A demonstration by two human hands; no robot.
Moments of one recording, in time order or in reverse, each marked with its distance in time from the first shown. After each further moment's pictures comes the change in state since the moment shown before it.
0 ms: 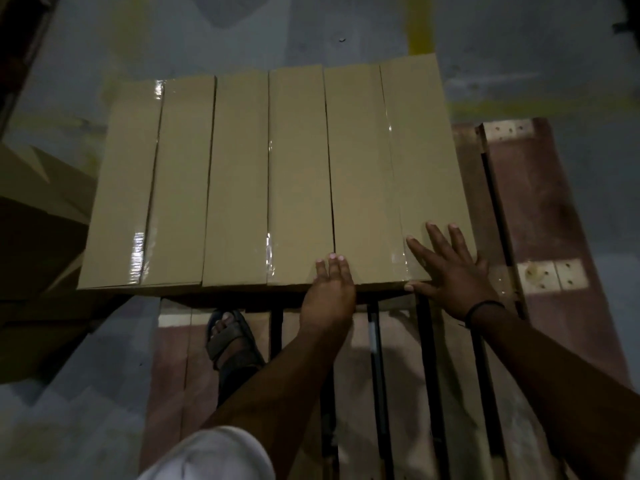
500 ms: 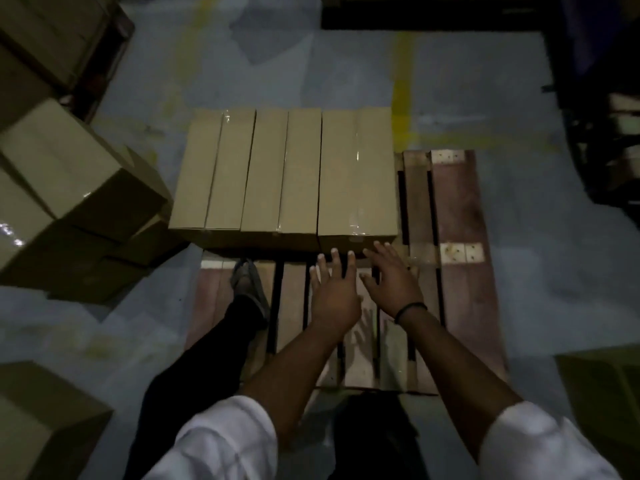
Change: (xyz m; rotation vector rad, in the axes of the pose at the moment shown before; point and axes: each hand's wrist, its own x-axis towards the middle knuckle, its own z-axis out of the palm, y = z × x) left_hand -0.288 0.141 -0.102 -0.302 0.079 -0.097; right_hand -0.280 -0.081 -0.139 0.363 0.100 -0.088
